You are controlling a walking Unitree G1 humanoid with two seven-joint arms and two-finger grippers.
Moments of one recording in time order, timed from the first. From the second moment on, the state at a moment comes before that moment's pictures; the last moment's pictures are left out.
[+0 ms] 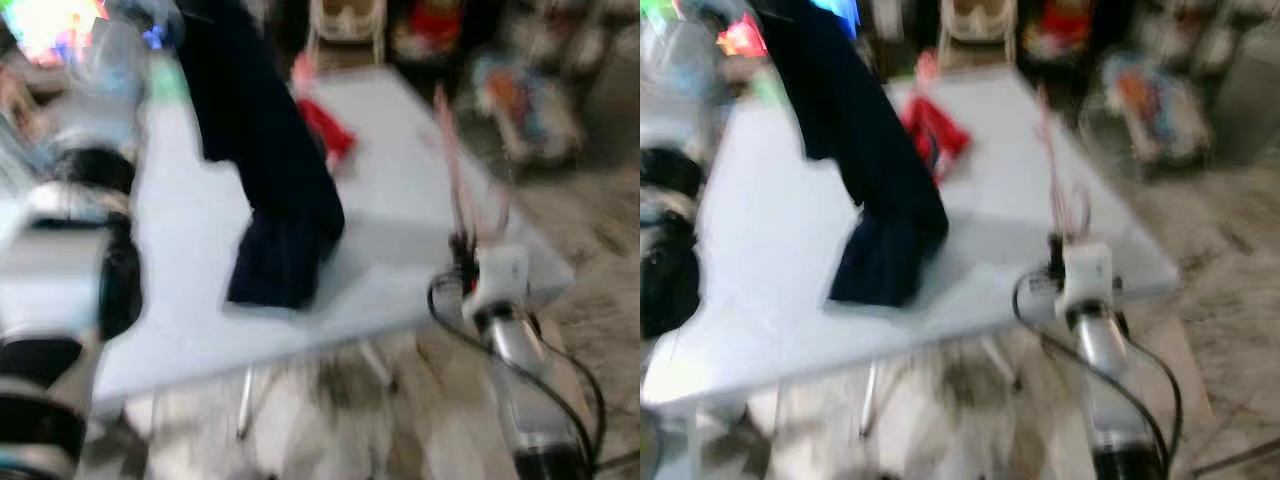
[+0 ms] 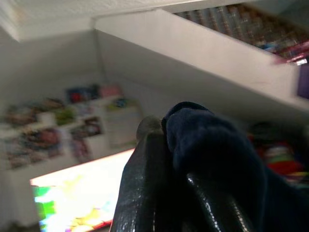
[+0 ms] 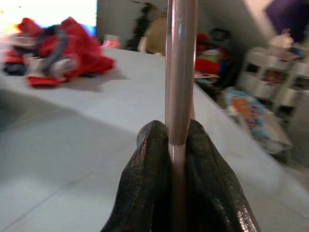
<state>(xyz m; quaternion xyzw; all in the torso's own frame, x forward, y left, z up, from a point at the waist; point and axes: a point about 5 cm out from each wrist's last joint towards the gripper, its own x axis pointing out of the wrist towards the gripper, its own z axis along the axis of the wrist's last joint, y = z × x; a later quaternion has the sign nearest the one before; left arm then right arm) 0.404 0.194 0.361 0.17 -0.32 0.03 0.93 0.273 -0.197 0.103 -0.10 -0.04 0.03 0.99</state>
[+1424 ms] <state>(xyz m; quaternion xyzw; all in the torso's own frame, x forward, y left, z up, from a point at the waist) 0.324 0.192 0.093 0.35 -0.06 -0.07 0.93 0.266 -0.194 0.083 -0.10 0.03 0.07 0.99</state>
